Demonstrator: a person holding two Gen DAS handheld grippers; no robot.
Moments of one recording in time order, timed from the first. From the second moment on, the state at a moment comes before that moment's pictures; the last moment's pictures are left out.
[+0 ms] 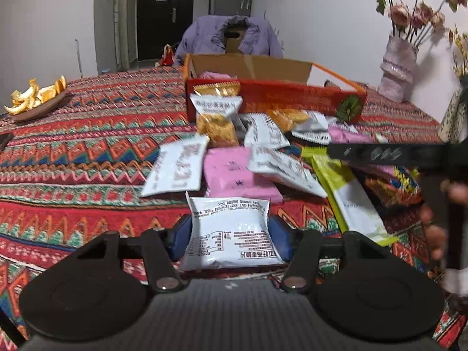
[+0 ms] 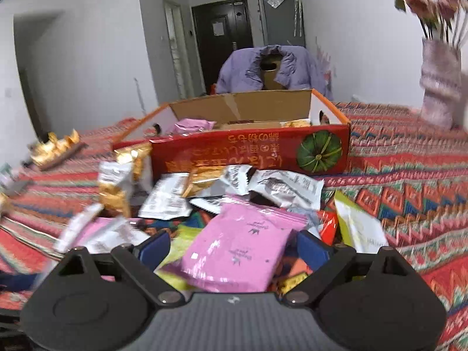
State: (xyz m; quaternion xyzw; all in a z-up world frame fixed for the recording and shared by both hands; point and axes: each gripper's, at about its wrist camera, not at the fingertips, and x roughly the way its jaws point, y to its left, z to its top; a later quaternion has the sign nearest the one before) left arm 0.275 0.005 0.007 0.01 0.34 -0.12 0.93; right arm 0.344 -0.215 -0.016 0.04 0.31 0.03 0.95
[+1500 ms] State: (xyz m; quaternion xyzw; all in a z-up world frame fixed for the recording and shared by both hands) left arm 0.333 -0.036 0.127 -0.01 0.23 -0.18 0.96; right arm 0.289 -0.295 0.094 0.00 0.20 0.09 0.98
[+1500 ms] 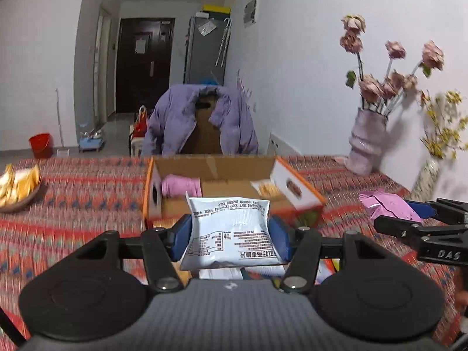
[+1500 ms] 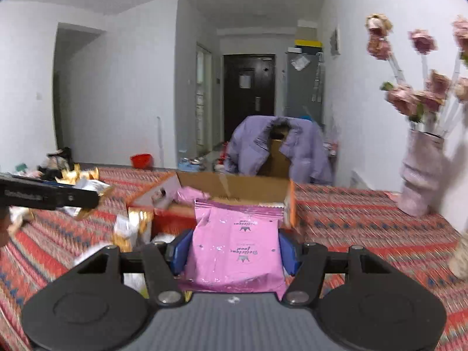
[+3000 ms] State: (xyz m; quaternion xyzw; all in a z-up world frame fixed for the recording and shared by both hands) left arm 0.449 -0.016 0.174 0.02 0.27 -0.13 0.95; right arm 0.484 -0.341 0.158 0.01 0.28 0.10 0.95
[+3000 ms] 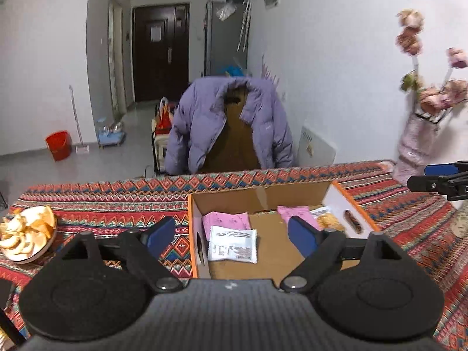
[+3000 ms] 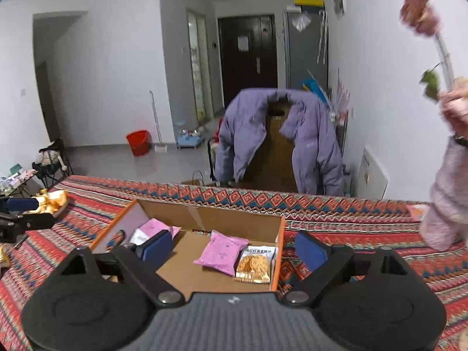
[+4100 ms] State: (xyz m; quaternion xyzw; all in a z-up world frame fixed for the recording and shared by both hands) left arm 0.167 0.012 0.069 0.03 0.23 -0.08 0.97; right arm 0.134 -0.298 0.046 0.00 0.15 0.04 0.99
